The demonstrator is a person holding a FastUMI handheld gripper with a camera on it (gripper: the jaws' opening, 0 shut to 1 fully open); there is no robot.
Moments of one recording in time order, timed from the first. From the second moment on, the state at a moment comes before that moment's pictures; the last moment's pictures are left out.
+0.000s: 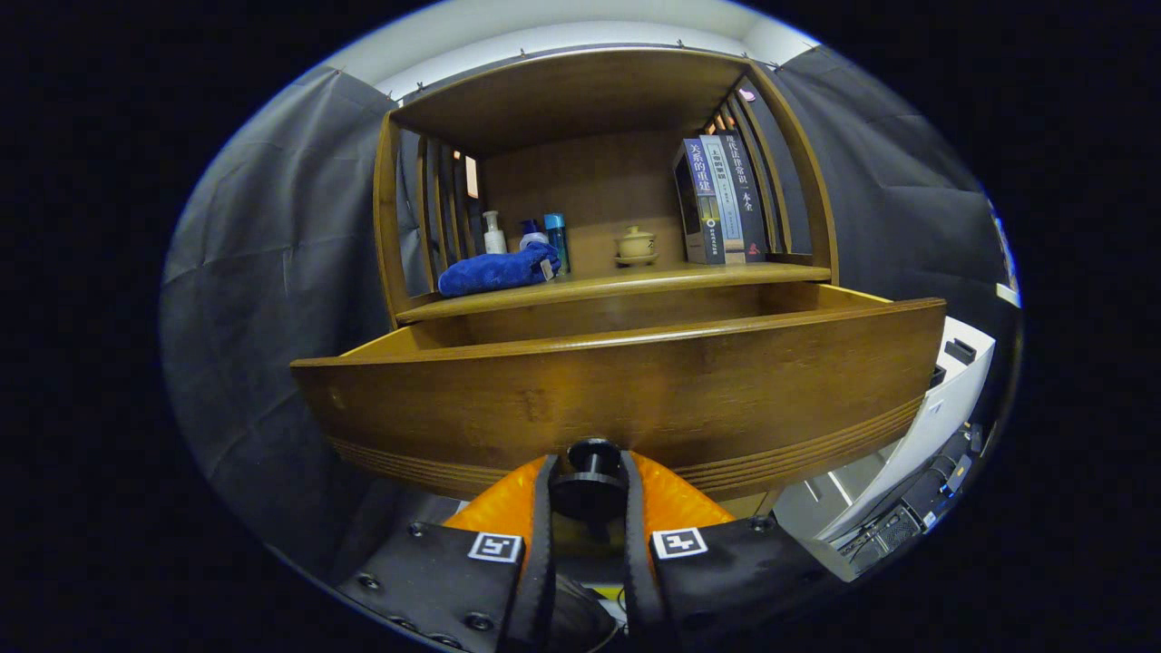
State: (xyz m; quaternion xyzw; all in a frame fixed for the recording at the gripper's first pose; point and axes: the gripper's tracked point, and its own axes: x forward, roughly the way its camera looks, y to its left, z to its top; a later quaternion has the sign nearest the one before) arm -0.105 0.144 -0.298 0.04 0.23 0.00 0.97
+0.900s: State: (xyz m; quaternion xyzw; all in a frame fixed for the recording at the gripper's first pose) arm -0.128 0.145 -0.284 0.00 0.19 -0.01 0.98
